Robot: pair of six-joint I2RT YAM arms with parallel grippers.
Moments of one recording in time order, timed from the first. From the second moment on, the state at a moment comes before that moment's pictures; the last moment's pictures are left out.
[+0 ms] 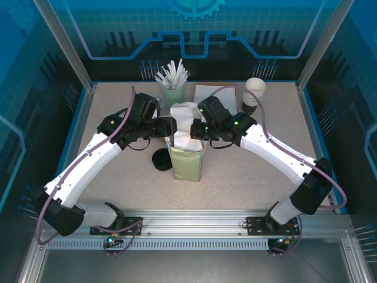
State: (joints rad) left arm -0.53 1.31 1.40 -0.92 0.01 -0.62; right arm 0.76 1.54 1.47 -0.78 -0.03 0.76
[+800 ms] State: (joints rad) left arm -0.53 1.30 1.47 -0.92 0.11 -0.64; right arm 0.83 1.63 1.79 -1.02 0.12 0.63
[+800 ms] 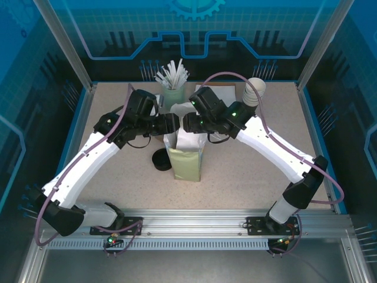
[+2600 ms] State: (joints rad) left arm -0.04 1.27 0.28 0.54 -0.31 -0.17; right arm 0.07 1.35 0.45 0.35 0.24 0.08
